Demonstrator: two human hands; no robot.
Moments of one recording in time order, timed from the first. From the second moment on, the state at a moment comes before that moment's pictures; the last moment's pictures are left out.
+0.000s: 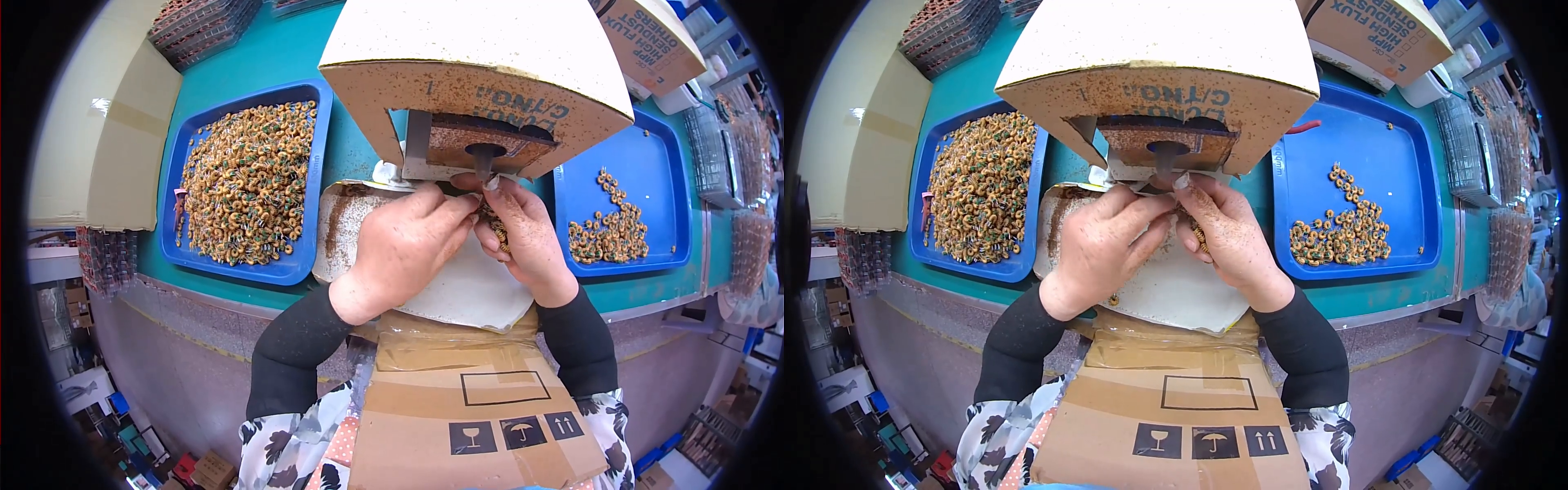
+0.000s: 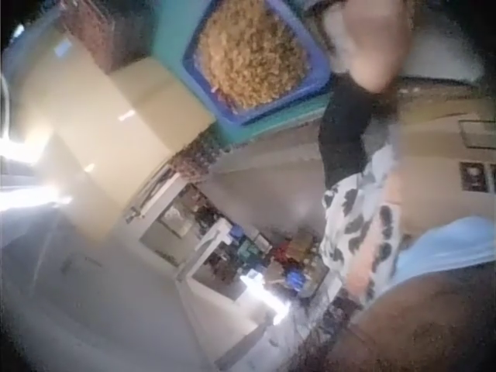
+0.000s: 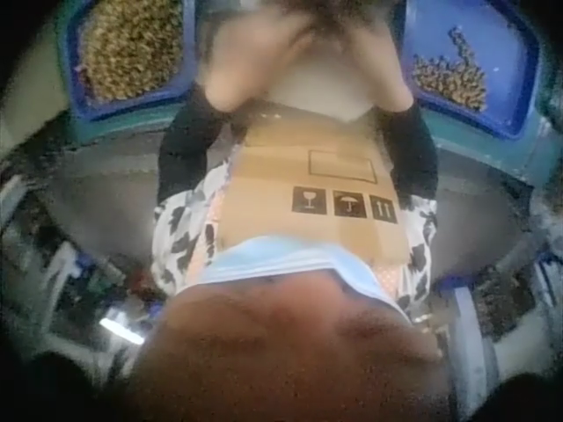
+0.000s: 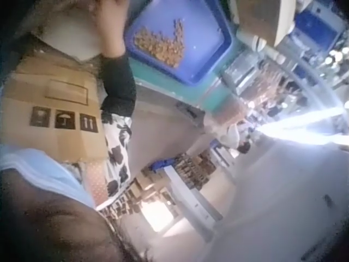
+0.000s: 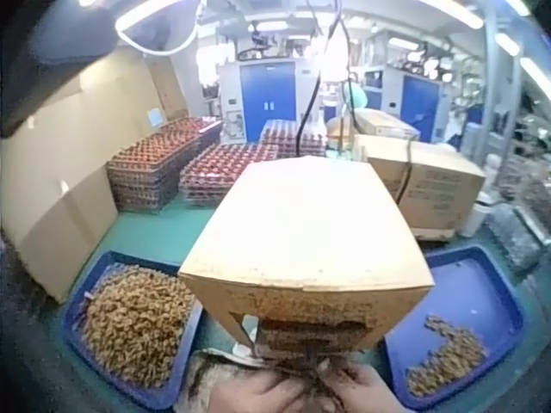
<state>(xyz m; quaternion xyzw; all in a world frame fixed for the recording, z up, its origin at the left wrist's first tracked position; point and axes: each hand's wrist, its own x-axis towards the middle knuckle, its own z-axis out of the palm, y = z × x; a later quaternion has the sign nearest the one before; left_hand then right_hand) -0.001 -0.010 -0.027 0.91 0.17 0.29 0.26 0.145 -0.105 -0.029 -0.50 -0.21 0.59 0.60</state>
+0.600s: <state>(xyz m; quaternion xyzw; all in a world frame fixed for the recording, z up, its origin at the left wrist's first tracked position) -0.005 -0.001 -0.017 0.70 0.35 0.20 0.59 0.145 -0.105 -0.035 -0.46 -0.15 0.60 0.64</state>
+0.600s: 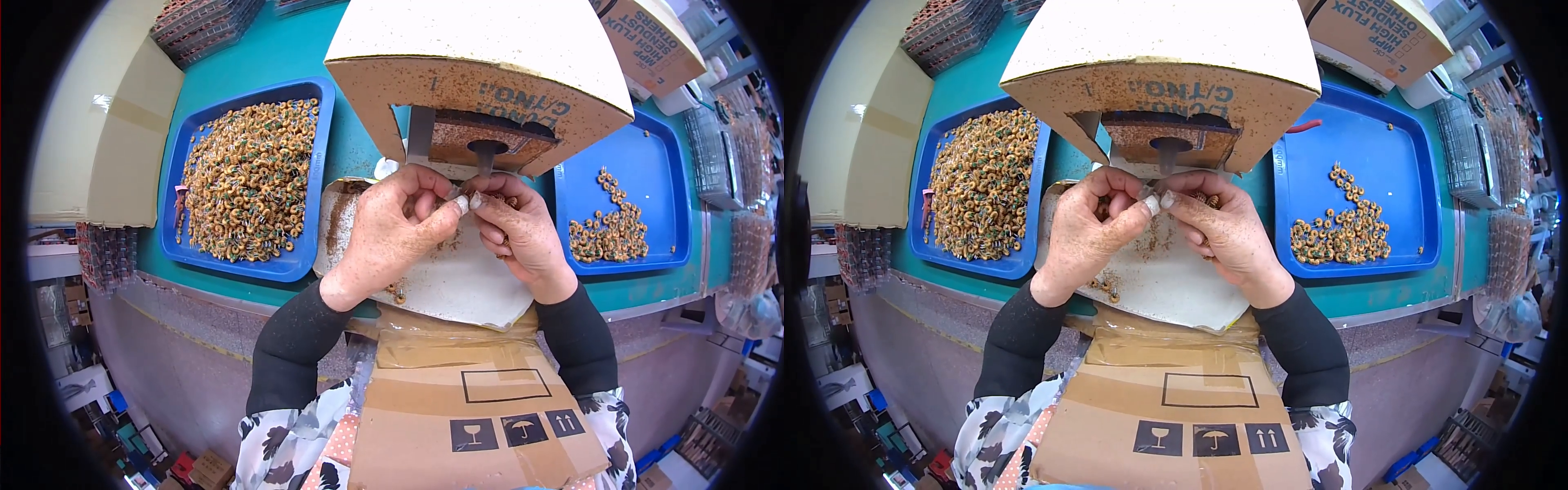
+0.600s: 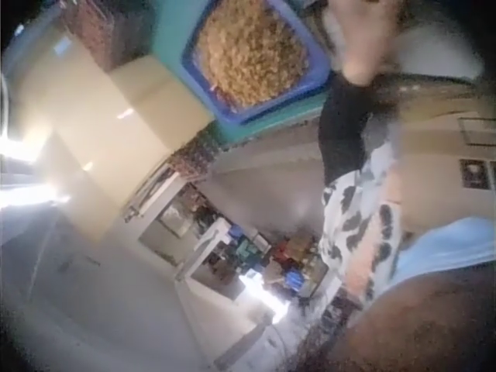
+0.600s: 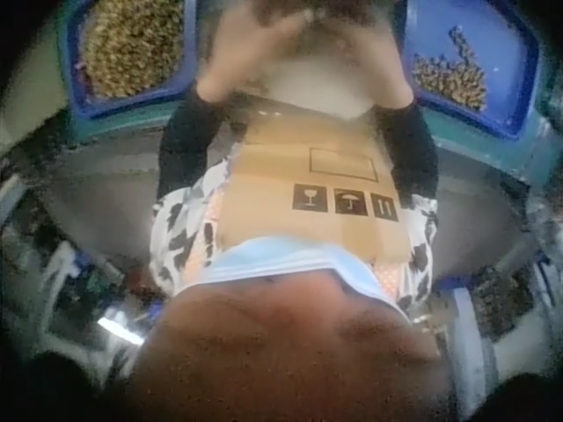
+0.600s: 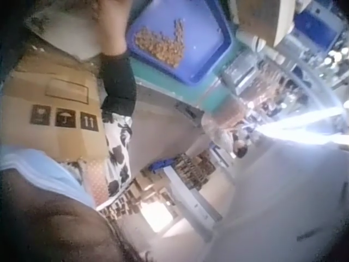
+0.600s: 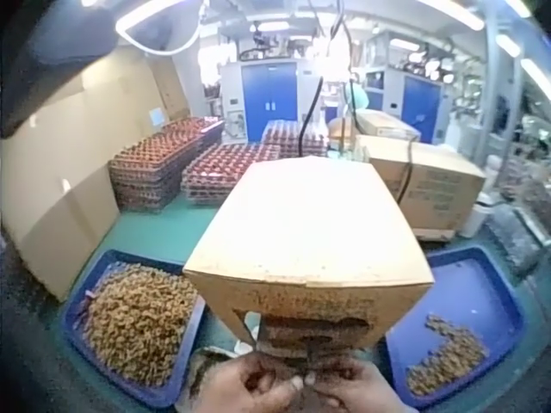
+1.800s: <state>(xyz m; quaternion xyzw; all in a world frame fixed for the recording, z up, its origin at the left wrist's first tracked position) 0.002 0.003 0.003 0.85 0.16 0.32 0.39 0.147 -0.105 -0.025 -0.40 -0.14 0.58 0.70</state>
